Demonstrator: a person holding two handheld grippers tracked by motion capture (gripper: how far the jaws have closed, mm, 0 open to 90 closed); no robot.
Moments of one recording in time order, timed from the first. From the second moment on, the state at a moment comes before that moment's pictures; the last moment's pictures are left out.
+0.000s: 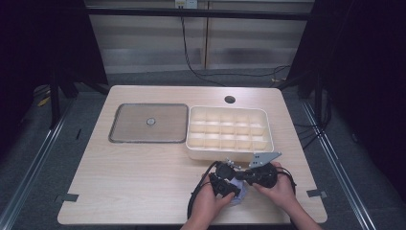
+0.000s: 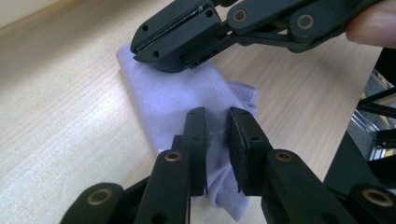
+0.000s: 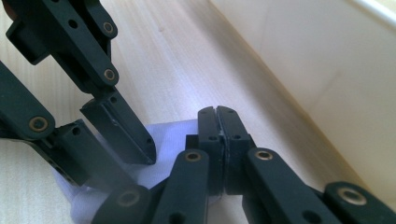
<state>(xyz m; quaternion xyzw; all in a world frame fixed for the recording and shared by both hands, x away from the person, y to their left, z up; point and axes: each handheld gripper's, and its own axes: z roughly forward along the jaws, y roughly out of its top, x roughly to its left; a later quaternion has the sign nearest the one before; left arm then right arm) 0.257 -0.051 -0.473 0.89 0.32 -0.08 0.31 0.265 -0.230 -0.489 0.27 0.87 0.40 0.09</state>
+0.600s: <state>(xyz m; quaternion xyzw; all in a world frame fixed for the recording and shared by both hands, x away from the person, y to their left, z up) 0.261 -0.051 -0.475 0.88 0.33 -0.07 0.32 0.267 -0.238 -0.488 0.27 0.87 0.40 0.08</state>
